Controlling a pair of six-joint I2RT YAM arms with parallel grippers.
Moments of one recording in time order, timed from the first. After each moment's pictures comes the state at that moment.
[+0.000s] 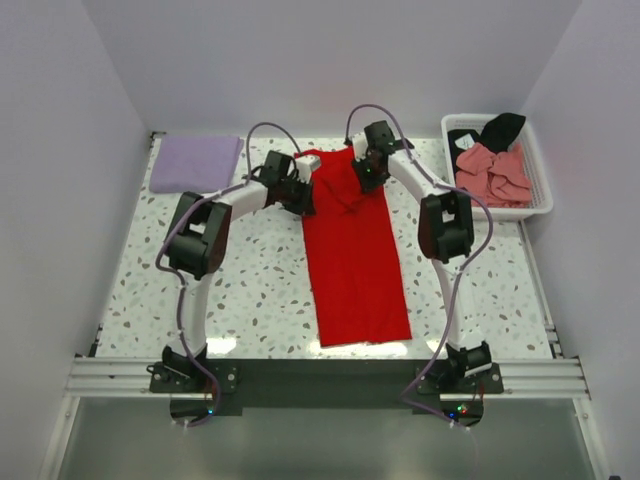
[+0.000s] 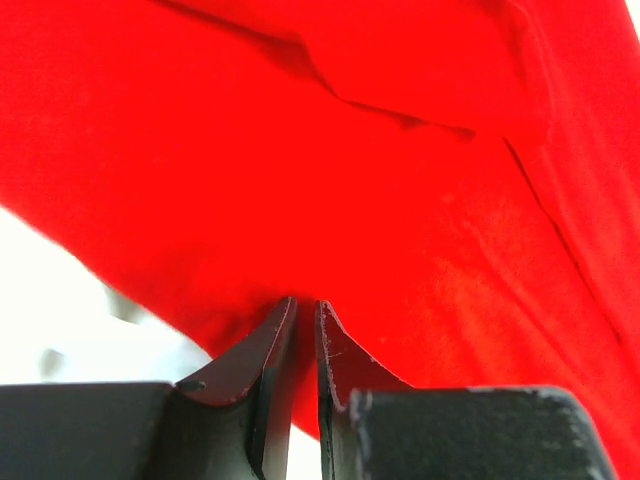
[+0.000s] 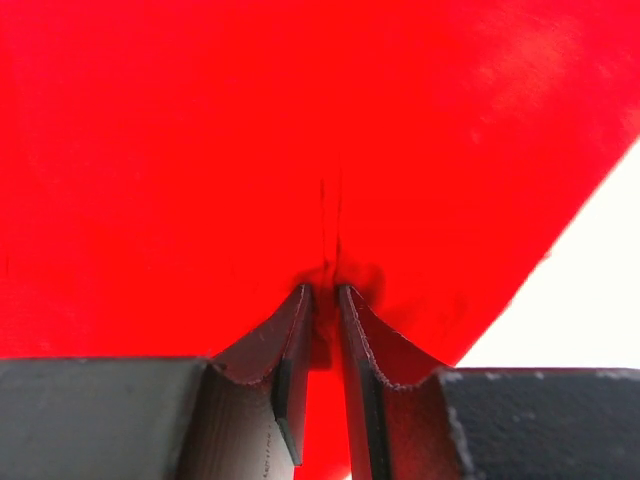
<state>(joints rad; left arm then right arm) -0.38 2.18 1.51 -0.21 0.46 -0.02 0.30 2.44 2.12 -0.79 -0.12 -0.22</state>
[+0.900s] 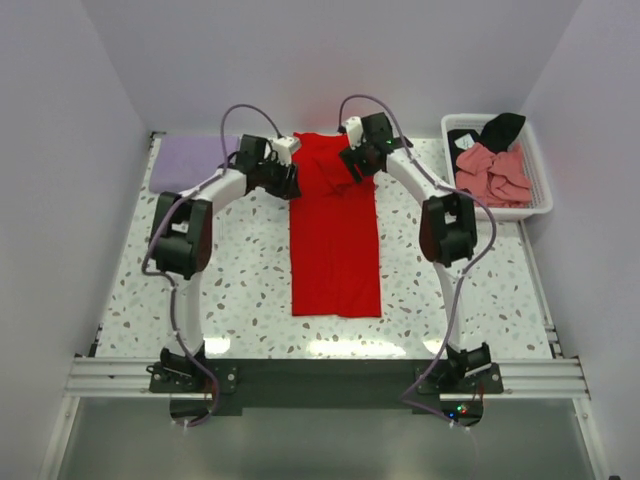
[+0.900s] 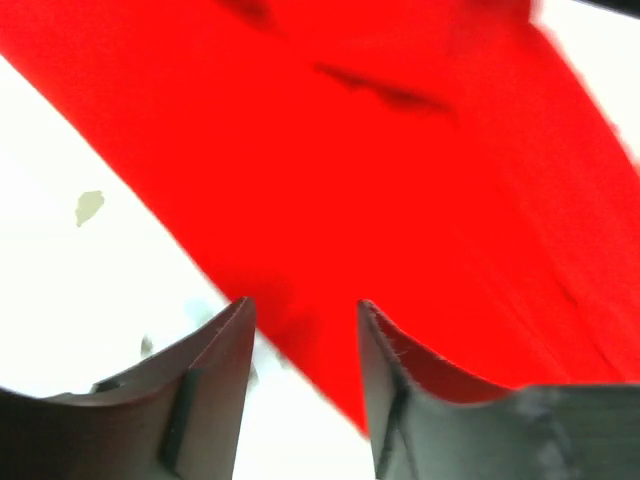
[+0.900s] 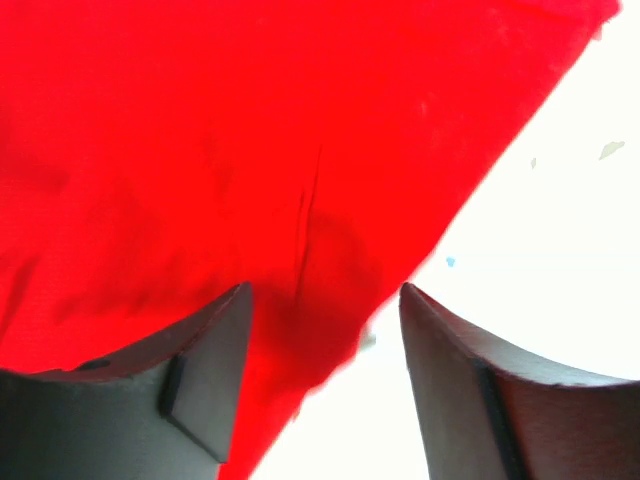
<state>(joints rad) -0.26 2.21 1.63 -0.23 0.49 0.06 0.34 2.46 2.20 -0.59 0.00 -0.32</state>
